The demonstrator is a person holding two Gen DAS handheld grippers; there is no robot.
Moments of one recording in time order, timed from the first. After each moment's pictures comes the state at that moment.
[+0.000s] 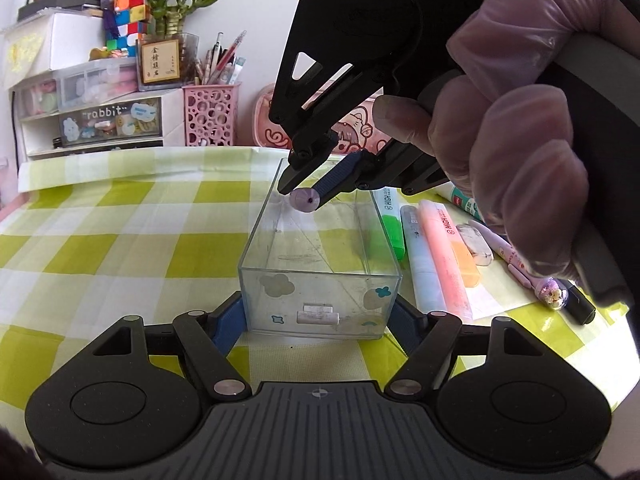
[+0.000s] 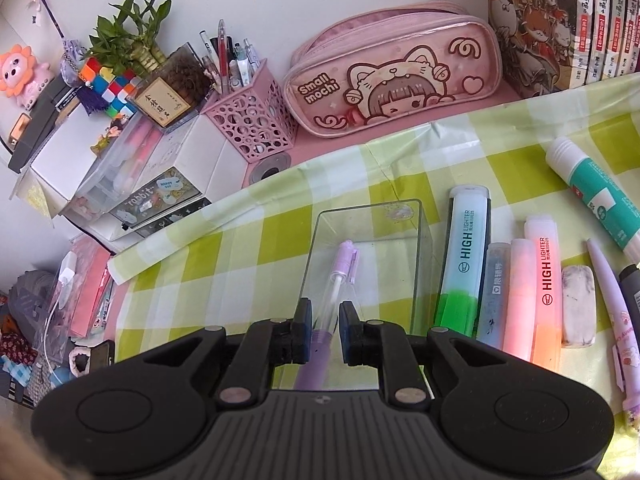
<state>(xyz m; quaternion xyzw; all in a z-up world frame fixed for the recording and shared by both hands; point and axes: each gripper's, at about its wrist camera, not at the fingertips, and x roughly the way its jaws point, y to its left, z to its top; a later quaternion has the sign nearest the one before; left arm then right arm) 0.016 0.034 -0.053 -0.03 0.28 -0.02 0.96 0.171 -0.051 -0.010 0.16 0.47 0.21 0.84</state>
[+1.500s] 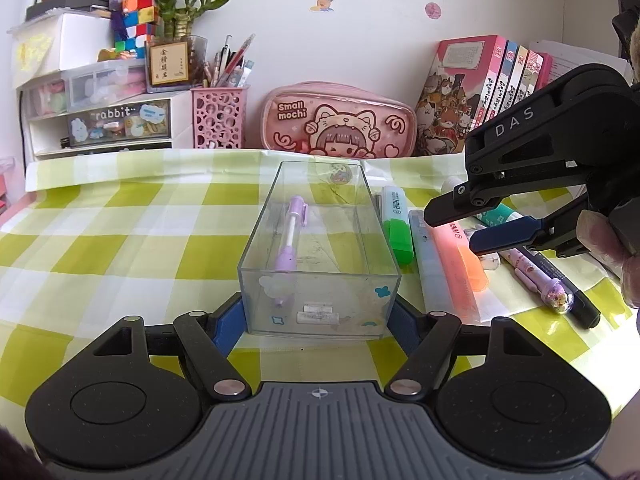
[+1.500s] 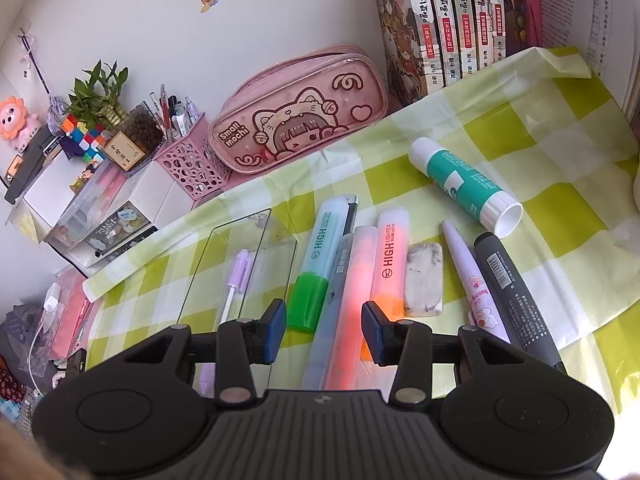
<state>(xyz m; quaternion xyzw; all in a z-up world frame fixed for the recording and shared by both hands) 0.016 0.037 -0.052 -0.03 0.27 -0.01 0.96 0.124 -0.142 -0.025 0.18 0.41 0.16 0.88</state>
